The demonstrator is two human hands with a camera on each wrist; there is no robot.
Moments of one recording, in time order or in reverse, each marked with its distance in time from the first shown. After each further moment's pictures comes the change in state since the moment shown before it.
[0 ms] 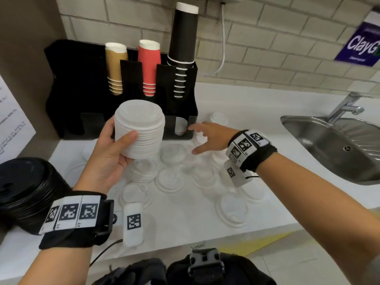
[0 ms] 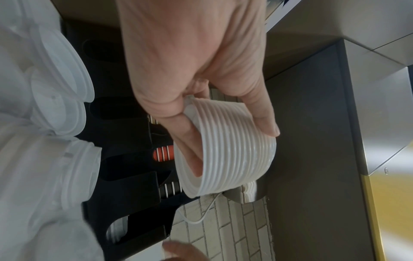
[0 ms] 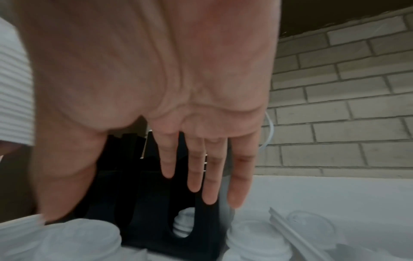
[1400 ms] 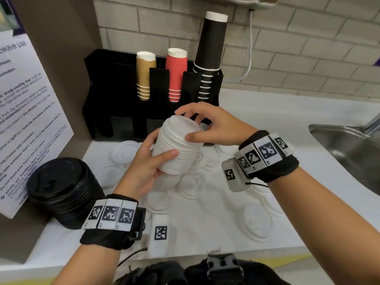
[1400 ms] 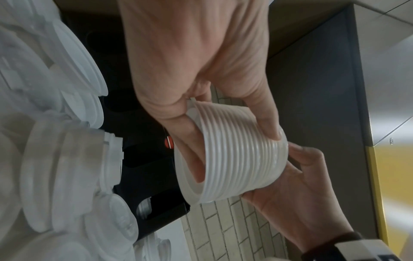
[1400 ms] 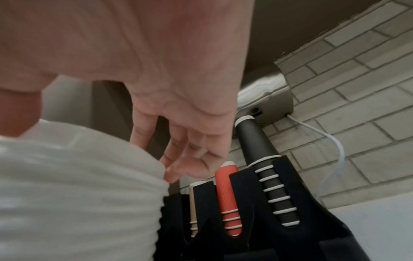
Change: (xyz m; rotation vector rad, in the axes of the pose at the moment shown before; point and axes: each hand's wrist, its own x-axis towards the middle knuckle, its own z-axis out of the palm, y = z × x) left_hand -0.001 -0.014 -0.002 0.034 -0.068 -0.141; right_hand -0.005 -0.076 -0.031 0.449 0.254 -0.462
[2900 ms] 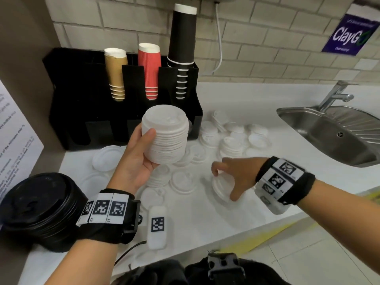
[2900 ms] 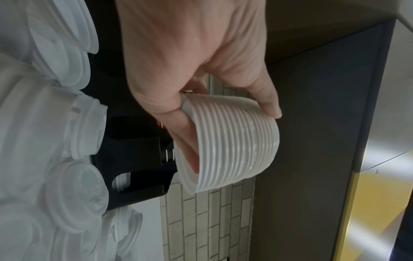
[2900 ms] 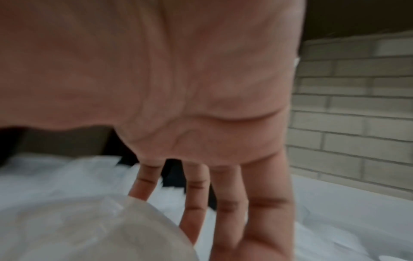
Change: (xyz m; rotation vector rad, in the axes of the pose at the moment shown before) left_hand 0.019 0.012 0.001 -0.171 -0.109 -0.040; right_hand -0.094 0.035 0.029 -0.600 -0.640 0.669
